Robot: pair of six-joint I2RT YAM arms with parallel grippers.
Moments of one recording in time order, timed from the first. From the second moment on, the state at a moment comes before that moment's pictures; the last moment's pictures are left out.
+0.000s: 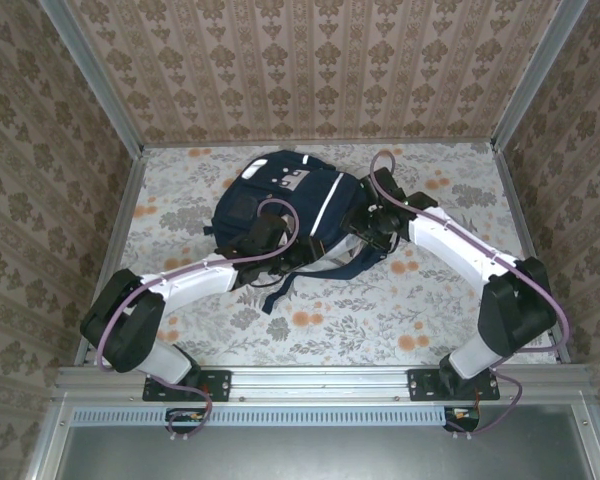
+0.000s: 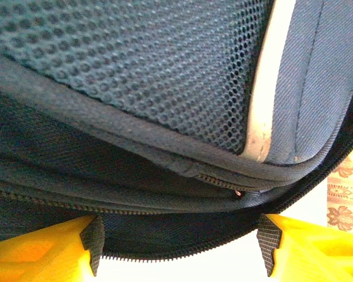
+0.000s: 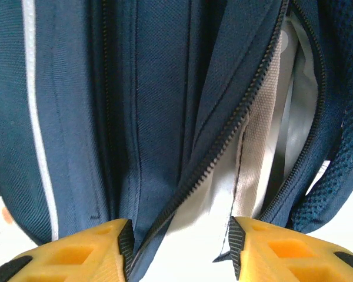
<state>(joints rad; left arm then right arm) -0.76 1.49 0.81 -0.03 0.26 -0.95 0.45 1.58 1.25 -0.70 -0.10 0.94</state>
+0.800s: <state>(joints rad) -0.71 1.31 0.78 -0.10 0.21 -0.95 0.38 1.39 0.93 -0.21 -0.32 1.00</state>
